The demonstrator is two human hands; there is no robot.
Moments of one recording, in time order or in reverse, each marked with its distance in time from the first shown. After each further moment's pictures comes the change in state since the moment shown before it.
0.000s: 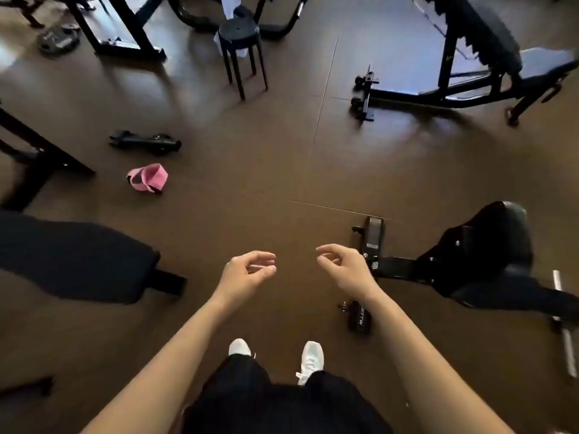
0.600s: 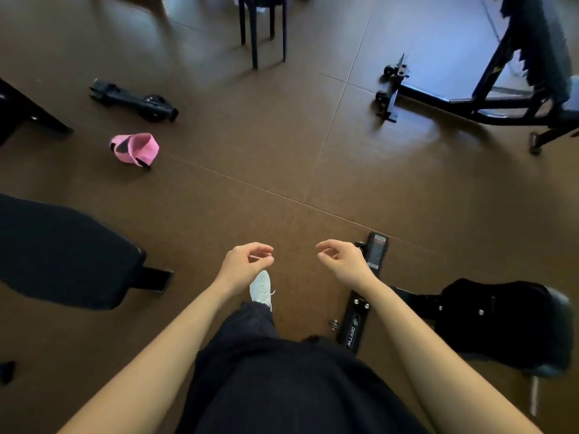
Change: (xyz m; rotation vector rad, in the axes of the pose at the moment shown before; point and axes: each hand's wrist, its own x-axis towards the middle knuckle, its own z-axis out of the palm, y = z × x) left_hand 0.197 -0.018 -0.084 0.005 0.010 -0.160; right_hand 0.213 -0.073 0.026 -0.337 -0.183 0.118
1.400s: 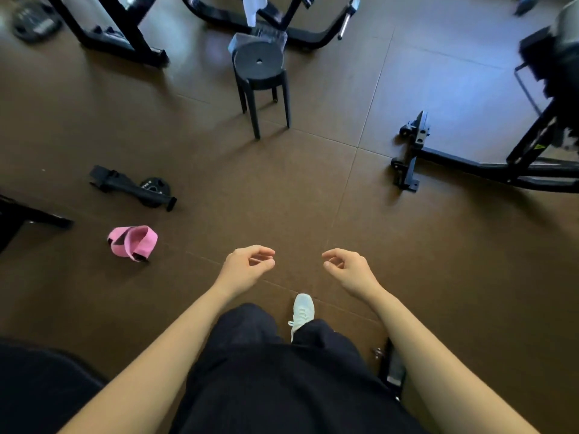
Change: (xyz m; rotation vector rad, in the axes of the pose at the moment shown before) left_hand 0.439 0.271 -0.133 0.117 0.025 0.012; right_hand 0.440 -0.141 -0.240 0.060 -0.053 0.006
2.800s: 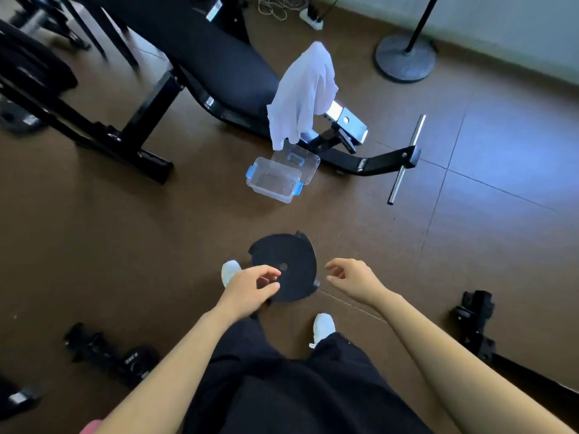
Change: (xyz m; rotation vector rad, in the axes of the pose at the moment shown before) left_hand 0.868 0.317 -0.421 0.074 -0.062 -0.071; right_hand 0.883 -0.484 -0.359 -0.309 -0.220 -0.069
